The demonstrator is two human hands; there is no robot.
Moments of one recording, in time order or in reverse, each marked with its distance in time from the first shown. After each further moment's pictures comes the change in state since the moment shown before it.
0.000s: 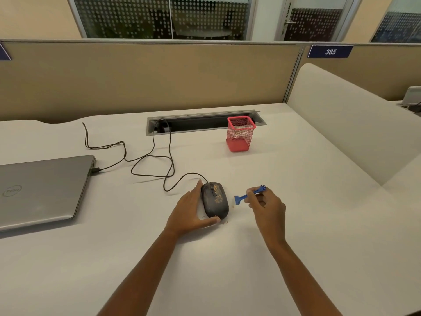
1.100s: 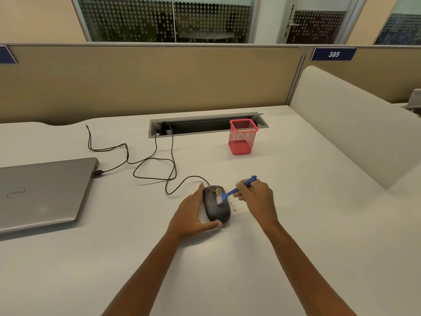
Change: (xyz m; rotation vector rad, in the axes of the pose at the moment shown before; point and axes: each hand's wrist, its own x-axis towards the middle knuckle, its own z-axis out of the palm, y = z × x) left_hand 0.001 -0.001 0.001 -0.005 -0.010 -0.007; right_hand 0.032 -0.019 0.020 -0.055 -0.205 0.044
